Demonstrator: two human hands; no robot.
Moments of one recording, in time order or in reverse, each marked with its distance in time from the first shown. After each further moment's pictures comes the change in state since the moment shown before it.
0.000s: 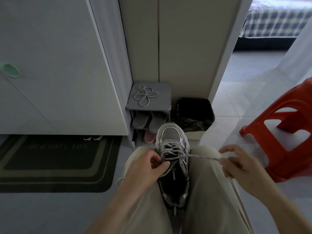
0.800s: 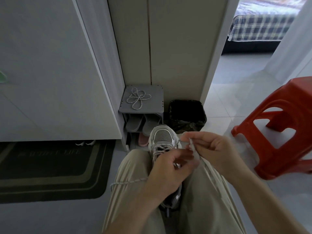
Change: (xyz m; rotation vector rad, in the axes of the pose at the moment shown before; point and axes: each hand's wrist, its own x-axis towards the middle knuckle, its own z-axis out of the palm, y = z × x) left_hand -0.014 0.065 0.033 -0.334 -0.176 0.253; right_hand 0.027 -0.053 0.018 0.455 -0.042 -0.111
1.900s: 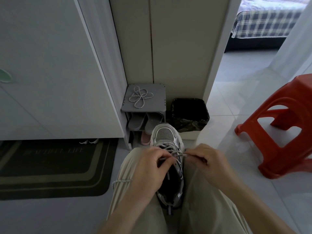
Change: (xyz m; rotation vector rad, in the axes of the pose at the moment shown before) left_hand -0.007 -0.020 -0.026 0.368 0.263 0.022; right_hand -0.007 0.050 0.004 -0.603 0.022 -0.196
